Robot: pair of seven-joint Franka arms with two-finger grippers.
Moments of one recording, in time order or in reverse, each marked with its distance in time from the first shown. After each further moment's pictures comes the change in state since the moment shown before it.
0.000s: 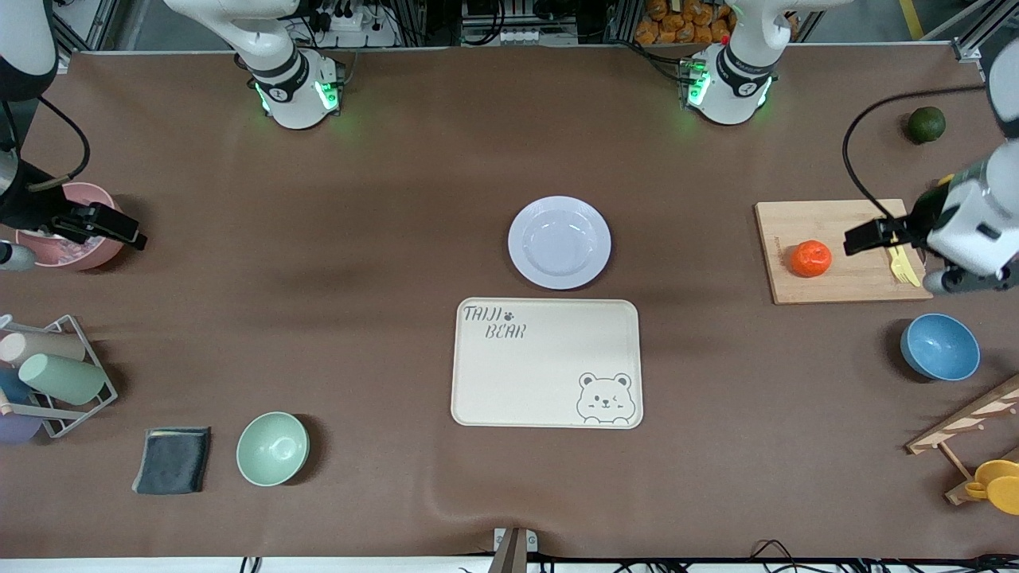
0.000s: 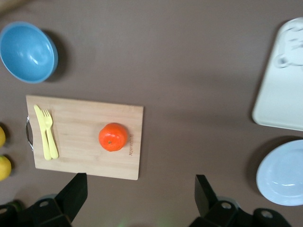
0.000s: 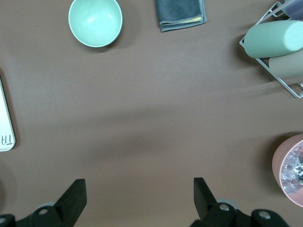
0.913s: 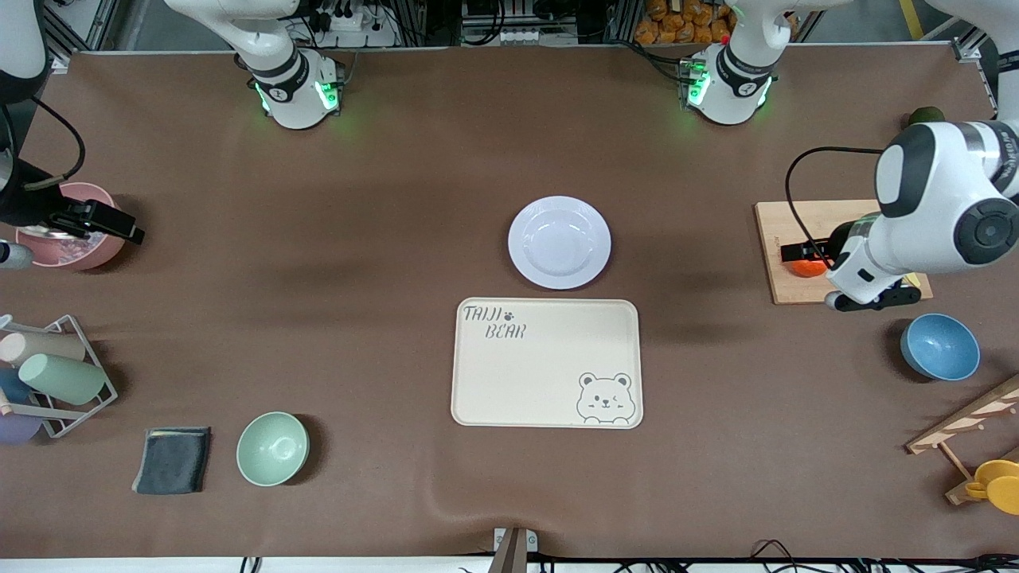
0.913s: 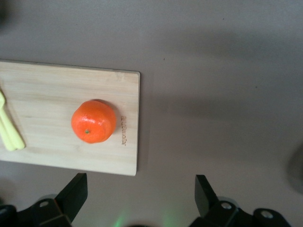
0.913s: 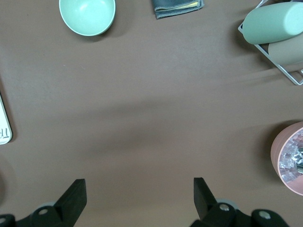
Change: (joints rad) left arm -0.006 -0.019 -0.010 -0.404 0.006 0.256 -0.004; right arm -0.007 0.003 -0.003 0.000 0.005 -0.044 0.000
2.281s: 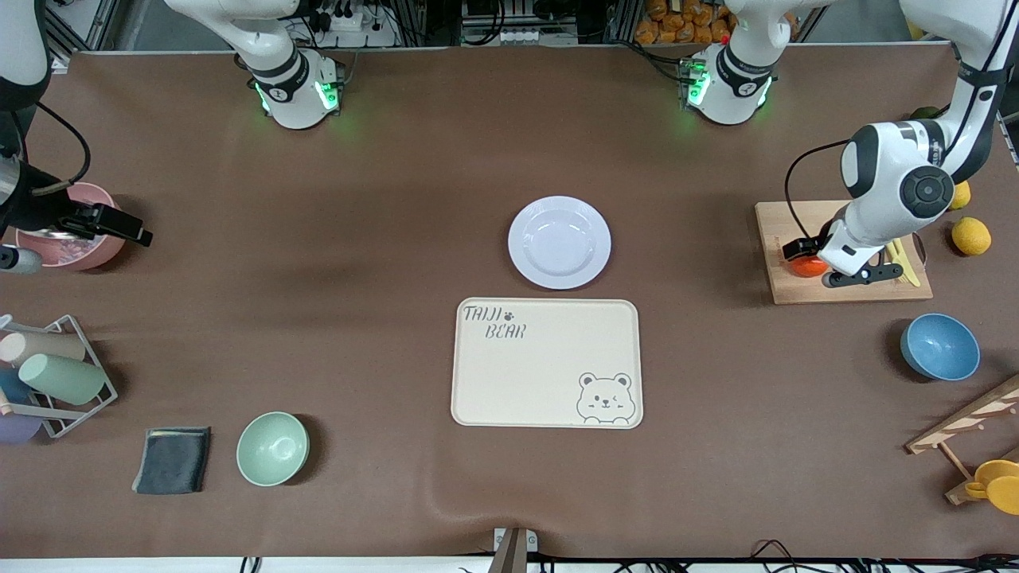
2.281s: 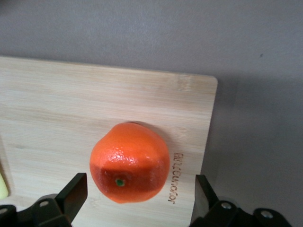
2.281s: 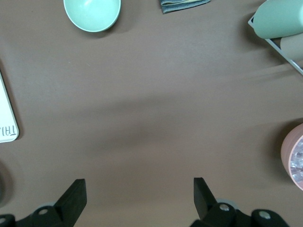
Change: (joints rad) left arm 0.160 -0.010 0.003 -0.444 0.170 0.605 0.008; right arm 0.000 0.015 0.000 0.000 0.037 -0.004 0.000
